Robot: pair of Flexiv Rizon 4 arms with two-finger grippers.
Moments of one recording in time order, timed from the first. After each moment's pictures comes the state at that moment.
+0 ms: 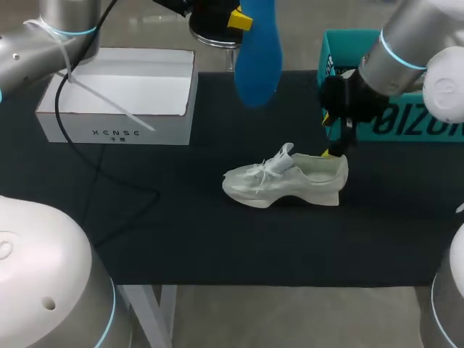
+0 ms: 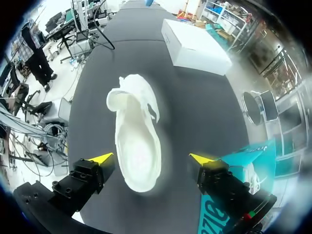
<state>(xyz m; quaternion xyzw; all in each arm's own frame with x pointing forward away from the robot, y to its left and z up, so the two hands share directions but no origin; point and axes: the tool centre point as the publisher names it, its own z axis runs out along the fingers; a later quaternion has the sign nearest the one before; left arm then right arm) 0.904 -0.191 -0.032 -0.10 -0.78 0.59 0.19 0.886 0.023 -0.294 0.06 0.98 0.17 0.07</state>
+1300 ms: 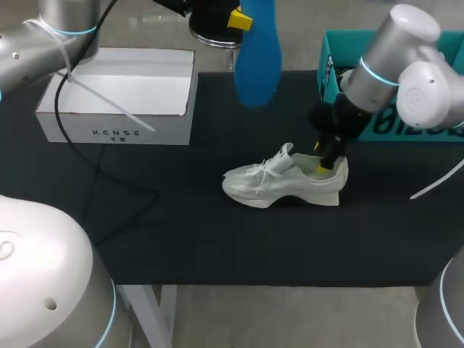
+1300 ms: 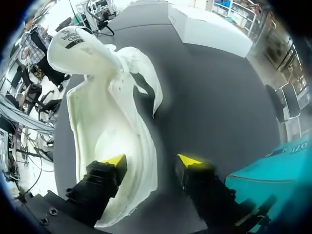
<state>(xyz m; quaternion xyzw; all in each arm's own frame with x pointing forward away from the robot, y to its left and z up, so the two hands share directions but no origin) 0.904 -0.192 -0.032 -0.10 -0.78 0.59 0.19 0.910 0.020 -0.395 0.04 0.98 0.17 -0.03</state>
